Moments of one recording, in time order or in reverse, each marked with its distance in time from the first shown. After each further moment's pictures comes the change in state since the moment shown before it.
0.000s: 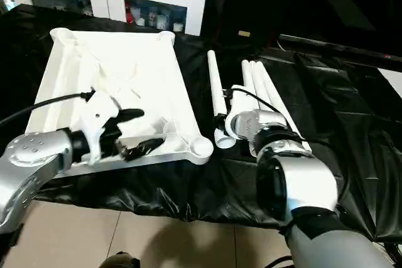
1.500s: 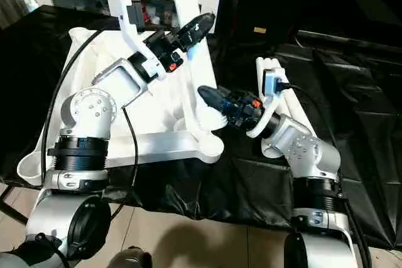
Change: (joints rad) left arm -0.549 -0.546 0.343 0.618 -0.384 -0.043 0.248; right arm 0.517 -0.078 0.068 -1.041 0.503 0.176 0.943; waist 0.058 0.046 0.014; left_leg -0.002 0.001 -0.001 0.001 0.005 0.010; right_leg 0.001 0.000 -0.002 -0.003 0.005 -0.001
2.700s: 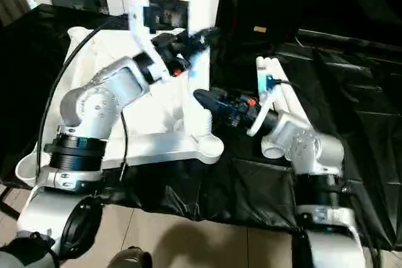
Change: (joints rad) left arm -0.001 0.084 -0.163 -0.026 0.131 -0.064 -0.065; right arm -0.028 -0.068 0.107 -0.048 -0.078 -0.026 -0.084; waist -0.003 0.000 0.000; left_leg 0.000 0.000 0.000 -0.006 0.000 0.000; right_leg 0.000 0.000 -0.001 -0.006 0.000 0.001
